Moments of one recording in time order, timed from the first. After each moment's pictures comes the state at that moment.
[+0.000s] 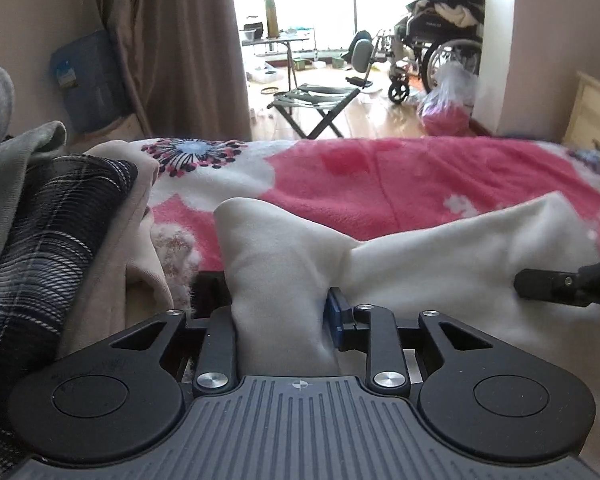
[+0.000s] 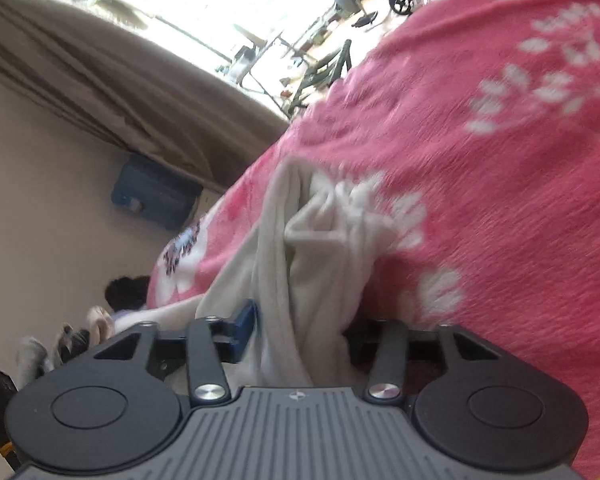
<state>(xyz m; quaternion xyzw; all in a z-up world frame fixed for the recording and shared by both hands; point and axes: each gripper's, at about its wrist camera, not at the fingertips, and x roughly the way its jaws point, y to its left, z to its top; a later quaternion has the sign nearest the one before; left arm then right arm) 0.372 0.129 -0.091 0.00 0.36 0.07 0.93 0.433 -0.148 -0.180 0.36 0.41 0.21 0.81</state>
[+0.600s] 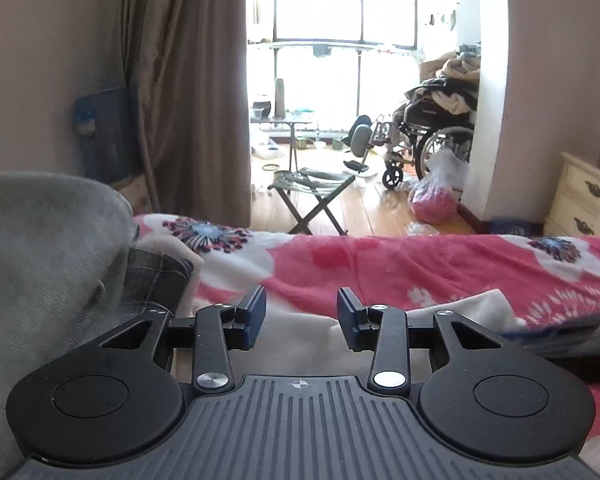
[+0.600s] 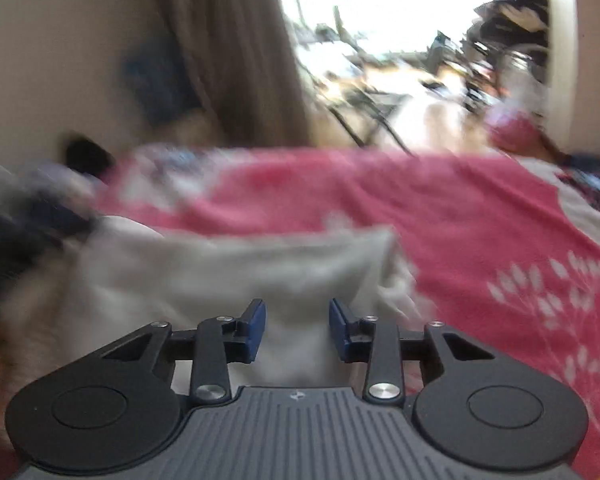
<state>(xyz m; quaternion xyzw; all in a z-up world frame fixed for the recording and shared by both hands) 0.330 0.120 -0.043 -0.01 0.25 0.06 0.97 0.420 -0.082 -0.117 0.01 0.40 0.21 0.89</state>
